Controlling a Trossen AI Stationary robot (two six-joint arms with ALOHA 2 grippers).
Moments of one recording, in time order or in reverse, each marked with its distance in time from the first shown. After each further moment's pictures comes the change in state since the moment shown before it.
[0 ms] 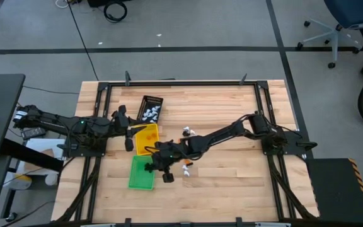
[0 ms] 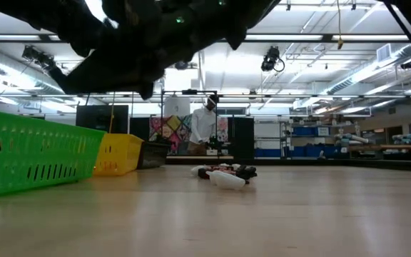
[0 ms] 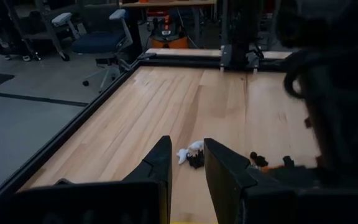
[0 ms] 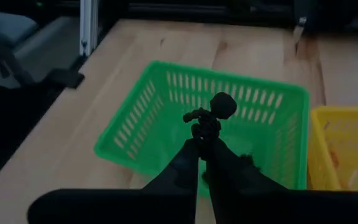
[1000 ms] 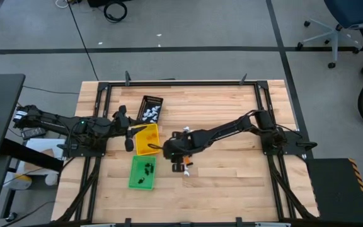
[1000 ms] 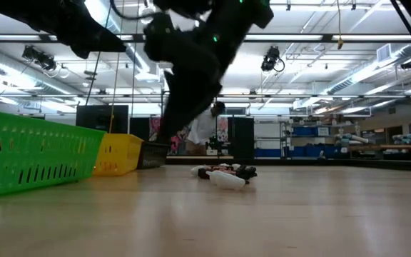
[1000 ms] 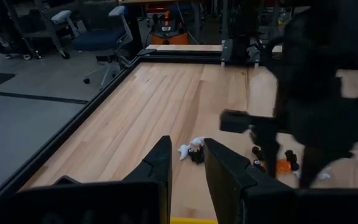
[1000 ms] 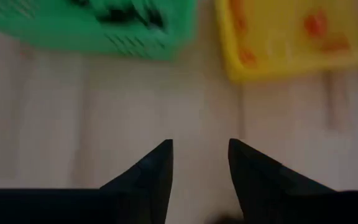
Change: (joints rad) left arm 0.000 0.005 0.000 -0.017 0.000 0.007; right arm -0.030 -0.088 0.001 -0.542 0.245 0.087
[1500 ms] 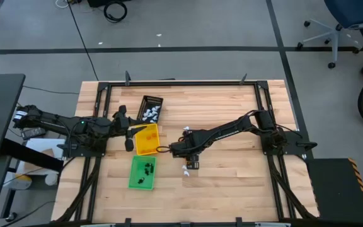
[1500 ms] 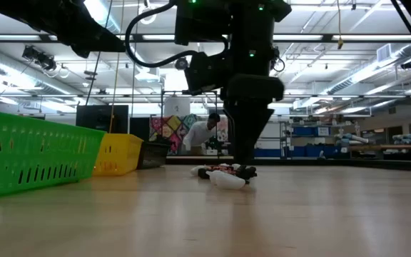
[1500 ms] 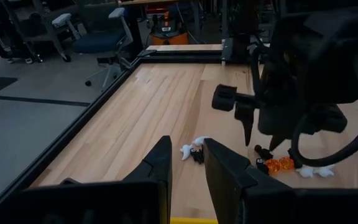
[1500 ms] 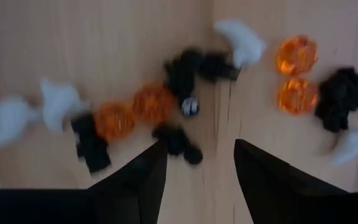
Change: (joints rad) left arm 0.000 0.000 0.000 0.000 0.000 0.025; right arm 0.007 0.000 0.000 -0.440 0.026 0.095
